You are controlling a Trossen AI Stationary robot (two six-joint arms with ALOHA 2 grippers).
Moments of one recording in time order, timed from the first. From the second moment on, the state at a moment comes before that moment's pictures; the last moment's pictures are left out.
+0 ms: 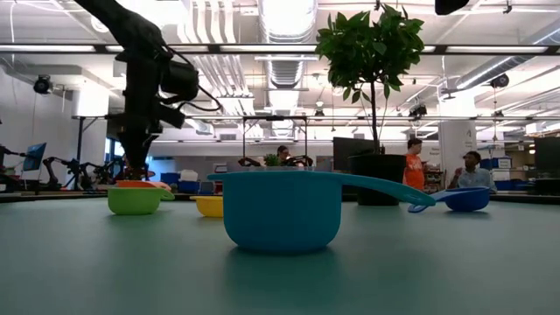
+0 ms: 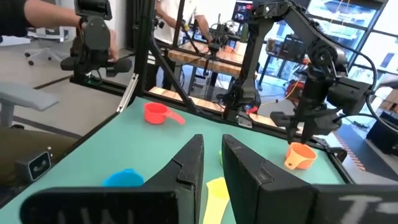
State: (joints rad) left arm 0.74 1.45 0.98 -1.01 -0.17 0.49; right arm 0.32 0.64 0.55 0.04 0.11 -0.20
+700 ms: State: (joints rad) left arm 0.74 1.45 0.82 -0.82 -0.26 0.66; right arm 0.32 0.64 0.55 0.03 0.11 -0.18
